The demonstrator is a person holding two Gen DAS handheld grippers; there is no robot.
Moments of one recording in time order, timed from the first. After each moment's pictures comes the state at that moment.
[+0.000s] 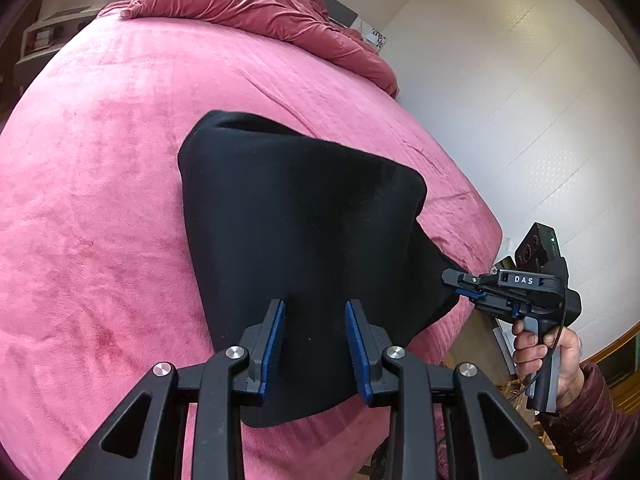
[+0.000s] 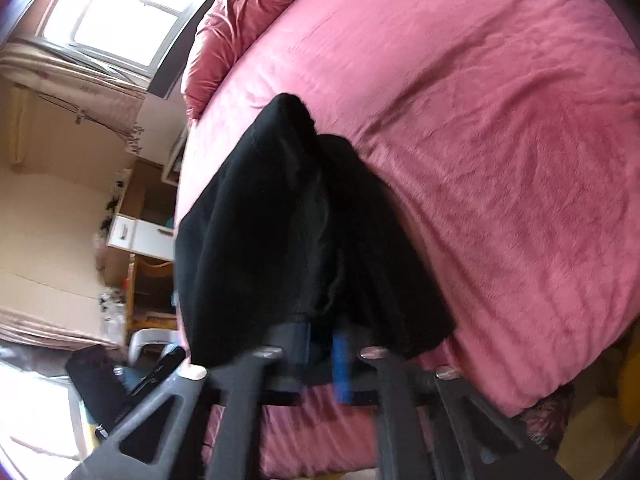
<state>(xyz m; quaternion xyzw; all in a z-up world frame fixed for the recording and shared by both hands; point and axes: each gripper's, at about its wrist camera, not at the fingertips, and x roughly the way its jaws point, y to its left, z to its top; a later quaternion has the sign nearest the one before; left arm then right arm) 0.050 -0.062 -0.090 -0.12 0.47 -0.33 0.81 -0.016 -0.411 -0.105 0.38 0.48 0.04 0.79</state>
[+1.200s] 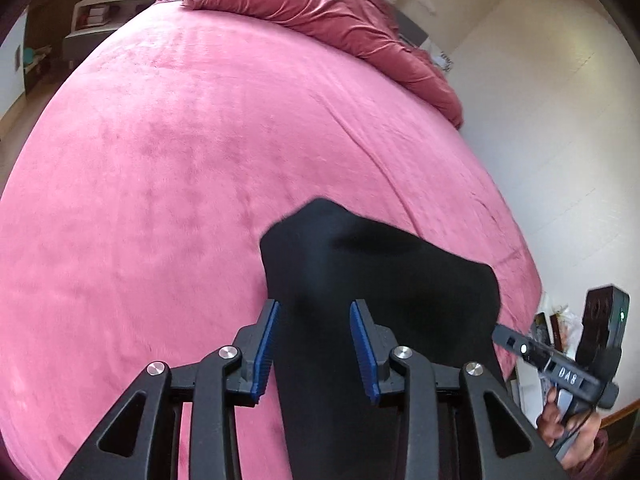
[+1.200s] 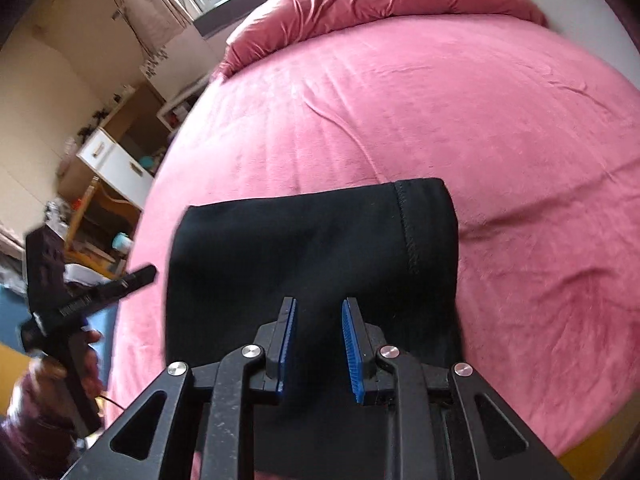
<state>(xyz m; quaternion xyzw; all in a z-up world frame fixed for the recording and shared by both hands) 0.164 -0.042 -0.091 -0.15 0.50 -0.22 0.82 0.071 -0.333 -0.054 0.16 0.49 0.05 0.85</state>
